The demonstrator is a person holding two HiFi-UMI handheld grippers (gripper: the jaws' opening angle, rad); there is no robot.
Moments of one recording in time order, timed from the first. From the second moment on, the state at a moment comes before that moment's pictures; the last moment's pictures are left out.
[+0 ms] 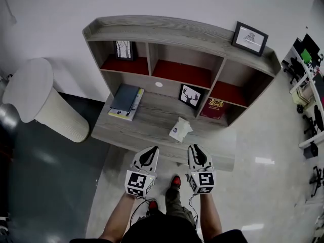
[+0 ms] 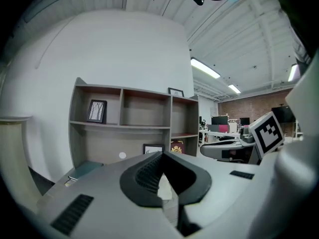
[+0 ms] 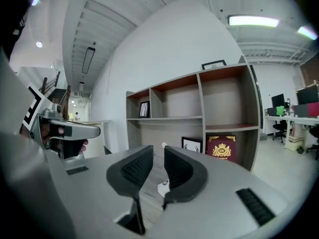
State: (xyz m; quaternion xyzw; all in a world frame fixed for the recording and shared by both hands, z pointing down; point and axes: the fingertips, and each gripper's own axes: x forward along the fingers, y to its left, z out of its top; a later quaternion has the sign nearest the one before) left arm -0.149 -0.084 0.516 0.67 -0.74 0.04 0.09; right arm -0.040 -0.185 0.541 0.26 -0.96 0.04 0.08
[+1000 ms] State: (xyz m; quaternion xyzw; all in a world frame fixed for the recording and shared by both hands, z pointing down) left arm -0.081 0.051 0.471 0.71 -0.70 0.03 0.05; right arm 0.065 -0.030 0.480 0.34 -0.94 0.02 0.03
